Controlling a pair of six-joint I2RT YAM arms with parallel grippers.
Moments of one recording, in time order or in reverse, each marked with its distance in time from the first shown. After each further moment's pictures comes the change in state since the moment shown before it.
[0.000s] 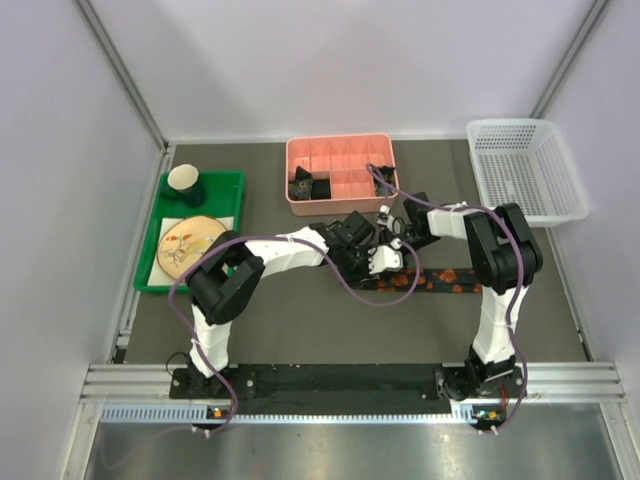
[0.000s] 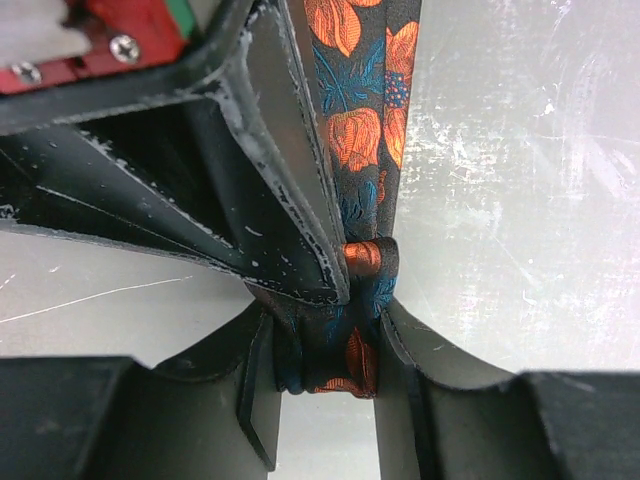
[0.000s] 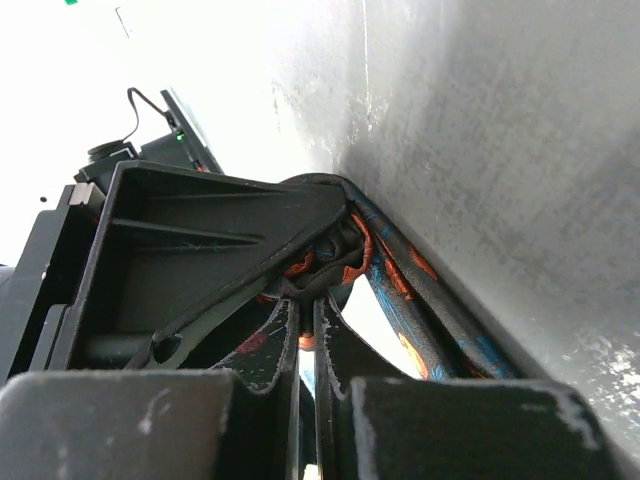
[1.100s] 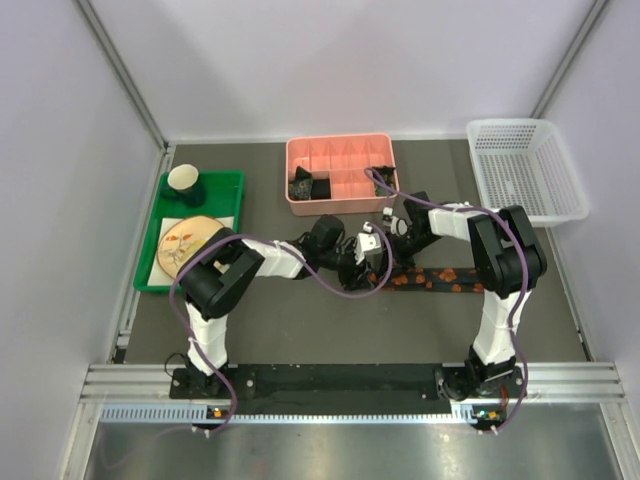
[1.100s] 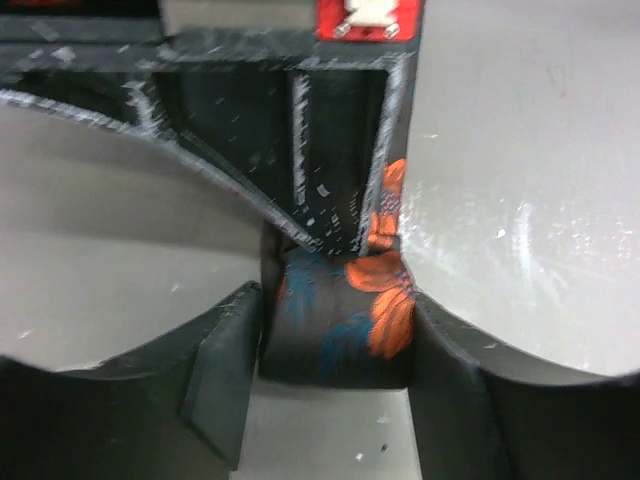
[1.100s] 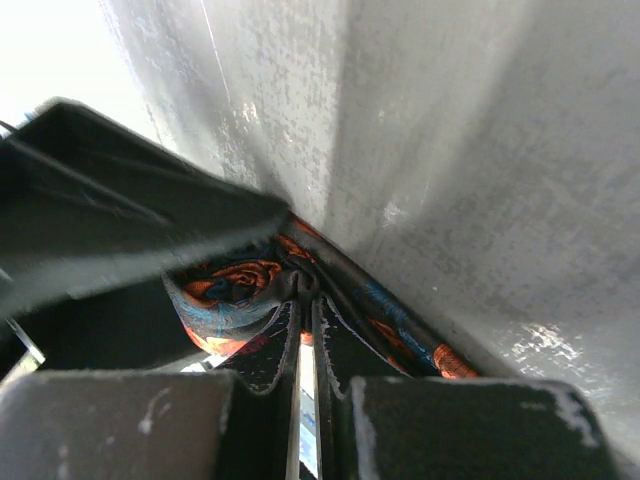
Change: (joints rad) left arm 0.127 -0.022 -0.335 0.746 0.382 -0.335; right arm 0.007 -0.038 0.006 -0.090 0.264 -0.070
